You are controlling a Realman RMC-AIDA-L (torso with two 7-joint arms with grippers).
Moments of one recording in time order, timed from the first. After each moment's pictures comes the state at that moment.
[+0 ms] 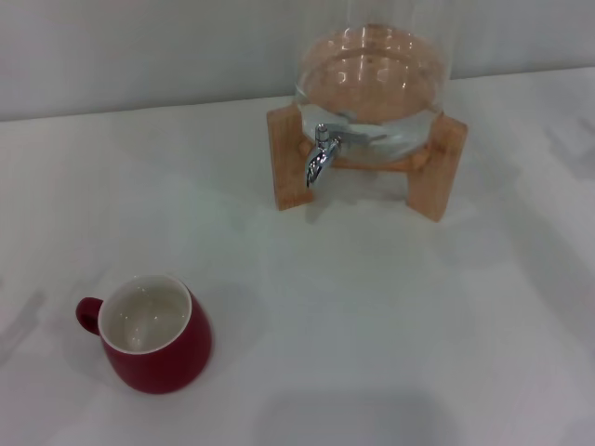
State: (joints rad) left arm -0.13 -2.08 0.58 0.78 -1.59 -1.57 1.73; right arm 0.11 2.00 2.26 1.08 -1.28 0.99 -1.66
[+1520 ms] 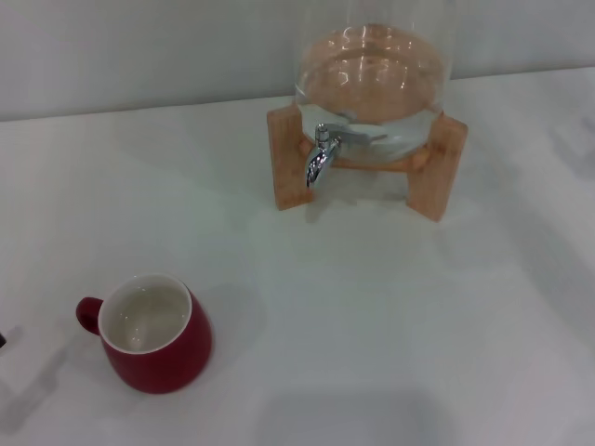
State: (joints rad) left arm -0.05 -2.09 0.60 0.72 -1.52 -1.66 1.94; right arm 0.11 2.00 2.27 1.08 -1.28 1.00 -1.67
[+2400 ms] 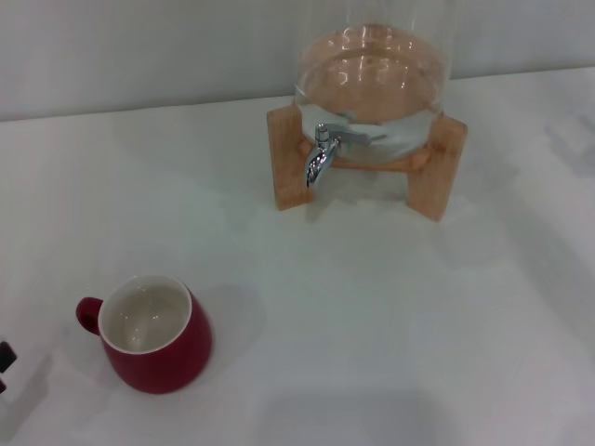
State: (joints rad) left arm -0.06 -2.08 0.60 0.55 -1.53 -1.53 2.18; right arm 0.12 2.00 2.27 1.08 -1.28 1.00 -1.67
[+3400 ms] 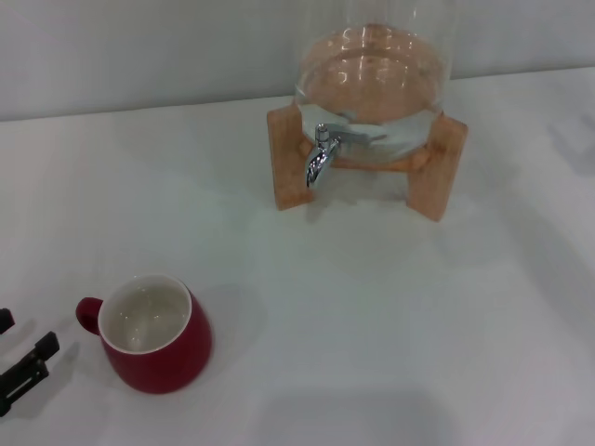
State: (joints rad) left arm -0.17 -2.08 0.60 0.53 -1.40 -1.42 2.18; right arm 0.12 2.00 2.28 1.08 -1.28 1.00 -1.67
